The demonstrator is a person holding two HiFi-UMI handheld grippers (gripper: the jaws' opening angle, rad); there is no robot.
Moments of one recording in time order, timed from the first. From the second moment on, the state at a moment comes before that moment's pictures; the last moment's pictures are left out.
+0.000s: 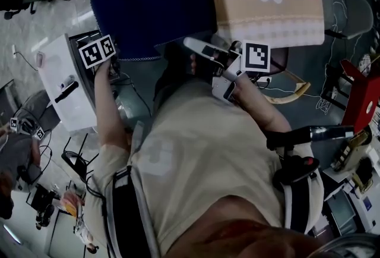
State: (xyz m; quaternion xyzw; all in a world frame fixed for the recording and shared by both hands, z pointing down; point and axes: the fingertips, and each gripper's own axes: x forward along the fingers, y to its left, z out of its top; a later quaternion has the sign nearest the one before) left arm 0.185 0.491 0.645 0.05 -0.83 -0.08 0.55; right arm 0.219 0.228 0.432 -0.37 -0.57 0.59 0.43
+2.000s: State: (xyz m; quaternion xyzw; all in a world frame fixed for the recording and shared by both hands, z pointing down) left arm 0.177 0.474 0.657 0.14 -0.81 0.02 0.57; right arm 0.218 0.245 0.439 -0.36 -0.57 0.59 0.44
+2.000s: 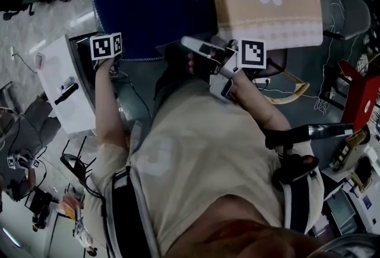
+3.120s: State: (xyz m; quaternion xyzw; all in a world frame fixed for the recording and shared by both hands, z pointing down) left arm 0.162 0.477 0.660 0.11 -0.79 0.09 0.60; right arm 0.222 0.237 0.439 -0.35 -0.58 0.61 0.43
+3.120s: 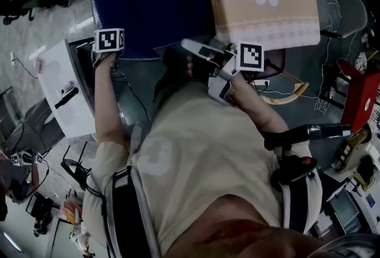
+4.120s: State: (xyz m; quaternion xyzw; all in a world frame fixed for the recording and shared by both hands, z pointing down) left arm 0.170 0.465 0.664 0.10 -0.78 0.08 0.62; right arm 0.215 0.235 0.444 -0.34 -0.58 0.60 0.43
